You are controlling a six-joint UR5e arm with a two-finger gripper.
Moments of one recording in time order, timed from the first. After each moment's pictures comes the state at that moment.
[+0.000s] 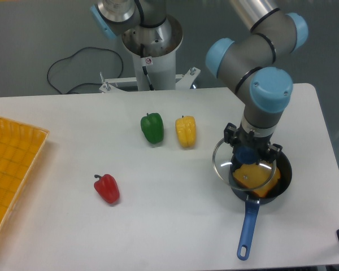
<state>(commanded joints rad) 2.70 -1.98 -1.49 -1.22 1.58 1.16</state>
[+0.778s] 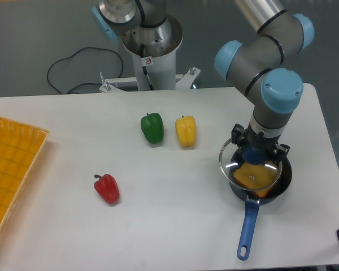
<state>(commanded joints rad) 2.72 -2.01 -1.49 -1.17 1.58 1.22</state>
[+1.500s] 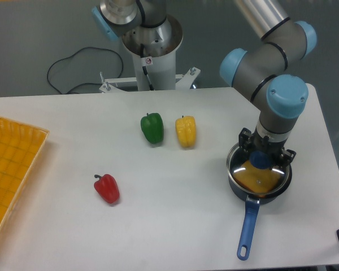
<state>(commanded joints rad) 2.74 -2.04 -1.48 -1.14 1.58 1.26</state>
